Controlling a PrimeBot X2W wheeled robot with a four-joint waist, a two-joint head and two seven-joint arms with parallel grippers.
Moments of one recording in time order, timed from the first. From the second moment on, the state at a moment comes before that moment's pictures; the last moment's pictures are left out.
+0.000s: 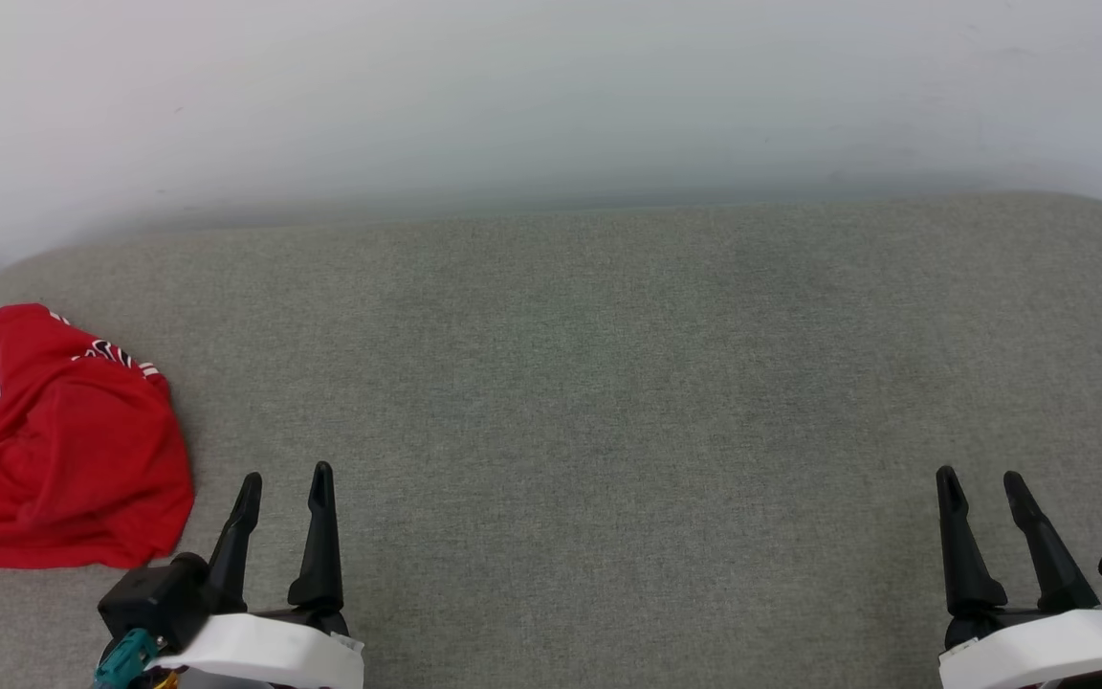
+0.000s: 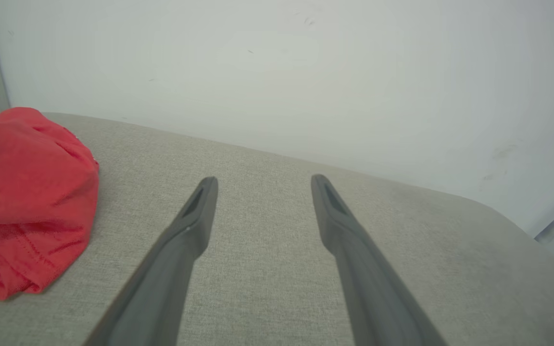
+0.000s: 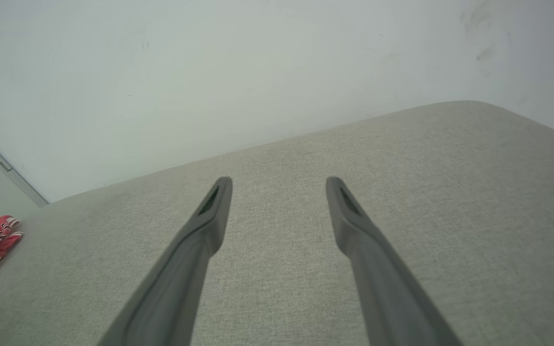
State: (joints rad) left arm 0.03 0.05 0.01 0.06 -0.37 -0.09 -0.19; right arm 0.05 -0.13 -0.02 0.11 0.40 0.13 -0.19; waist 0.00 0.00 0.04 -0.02
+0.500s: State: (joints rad) left arm 0.04 0.05 0.00 0.03 -0.22 -0.10 -0.22; right arm 0.06 -0.13 -0.03 0.09 0.27 0.13 -0.22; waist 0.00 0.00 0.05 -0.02
